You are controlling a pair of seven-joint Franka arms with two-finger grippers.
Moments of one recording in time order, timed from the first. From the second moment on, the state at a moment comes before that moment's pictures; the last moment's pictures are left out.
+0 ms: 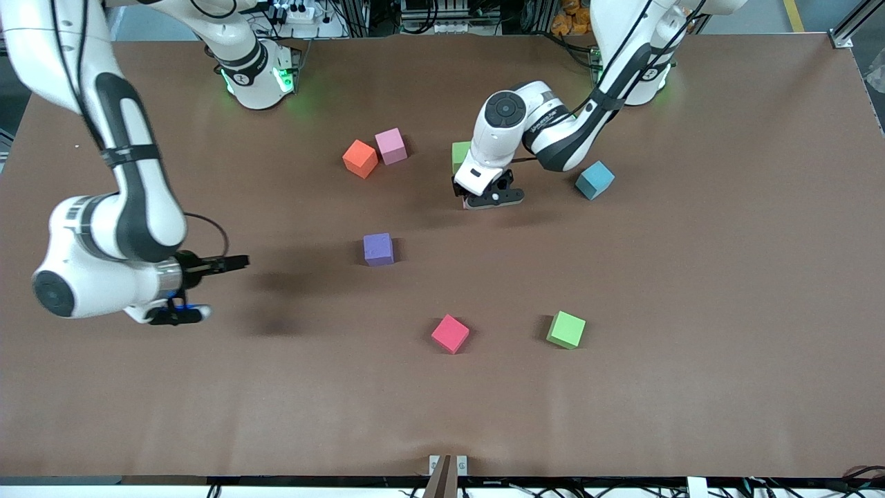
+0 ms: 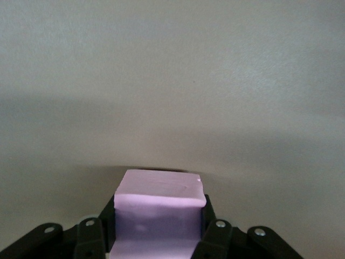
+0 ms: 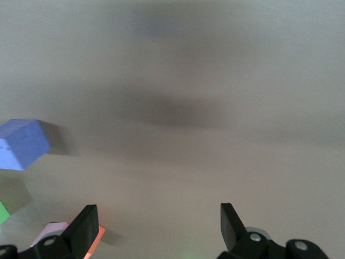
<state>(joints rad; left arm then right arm) -0.41 0.44 -0.46 -2.15 0.18 2.59 -1.18 0.07 0.54 0.00 -1.56 0.23 1.70 -0.09</state>
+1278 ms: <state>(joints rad) -0.46 0.48 -0.48 -2.13 0.28 2.58 -1.26 0.57 0.58 0.00 -1.67 0.19 2.09 0.28</state>
